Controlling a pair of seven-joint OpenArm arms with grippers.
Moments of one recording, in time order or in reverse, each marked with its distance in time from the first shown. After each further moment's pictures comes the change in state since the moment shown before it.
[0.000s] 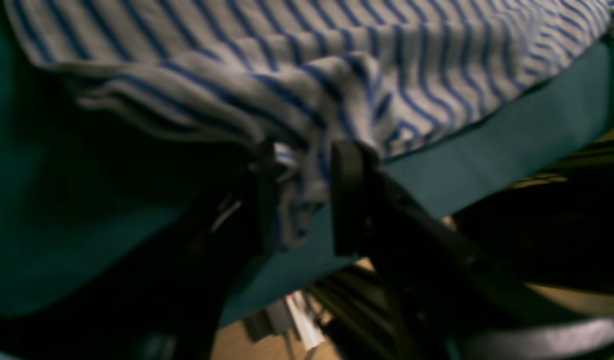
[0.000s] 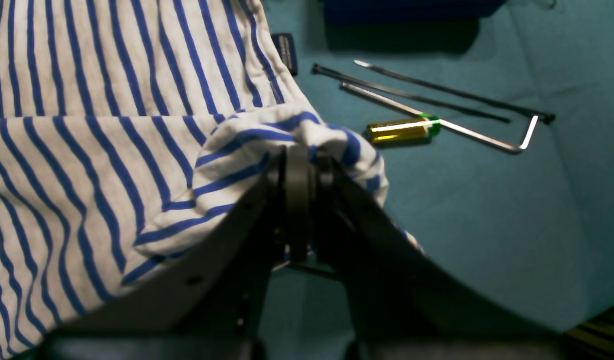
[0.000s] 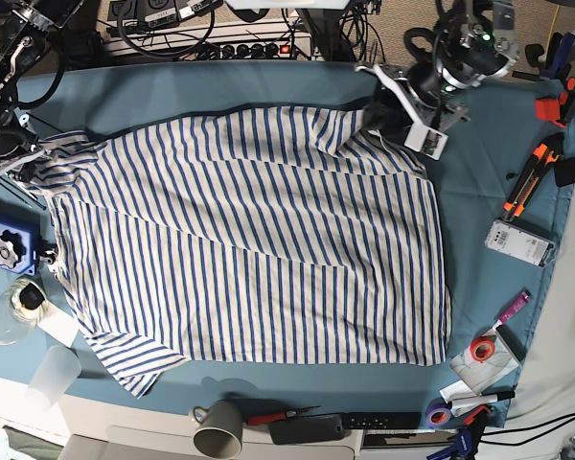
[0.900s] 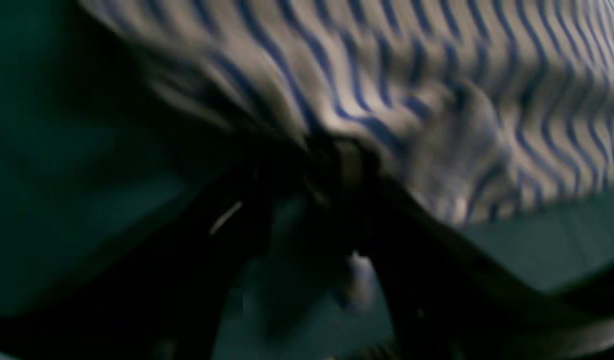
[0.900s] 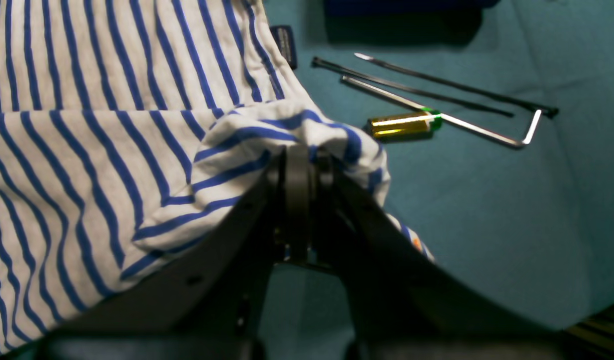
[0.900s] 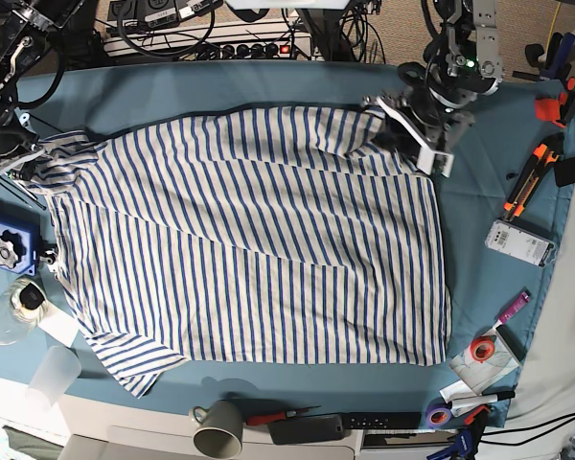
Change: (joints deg) left arm -6.2 2.5 -1.3 -9.7 8.3 8.1 -6.8; right arm 0.0 0.0 0.0 0.0 0.0 0.0 -0.9
